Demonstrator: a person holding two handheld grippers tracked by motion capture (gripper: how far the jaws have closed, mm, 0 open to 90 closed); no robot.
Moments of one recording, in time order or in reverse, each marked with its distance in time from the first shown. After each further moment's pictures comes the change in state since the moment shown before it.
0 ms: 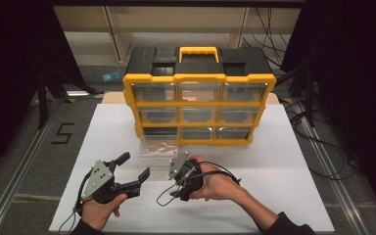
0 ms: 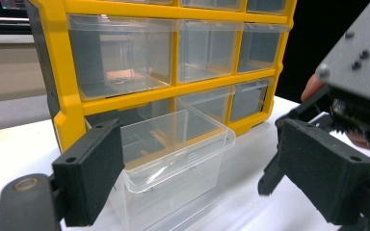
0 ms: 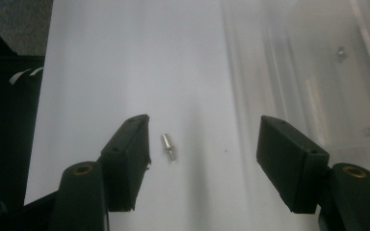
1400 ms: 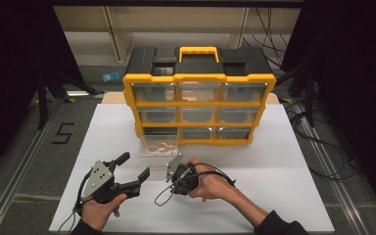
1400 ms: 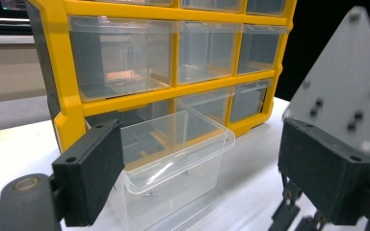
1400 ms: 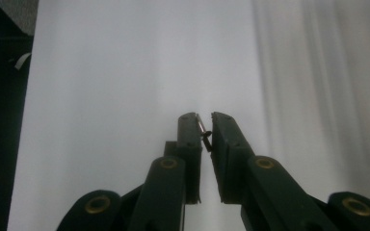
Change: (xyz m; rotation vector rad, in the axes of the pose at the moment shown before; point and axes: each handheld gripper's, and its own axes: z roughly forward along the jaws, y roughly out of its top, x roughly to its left) left arm 0.000 0.001 0.000 -0.003 0.000 -0.001; right arm -0.008 -0.005 0.022 0.064 0.070 0.029
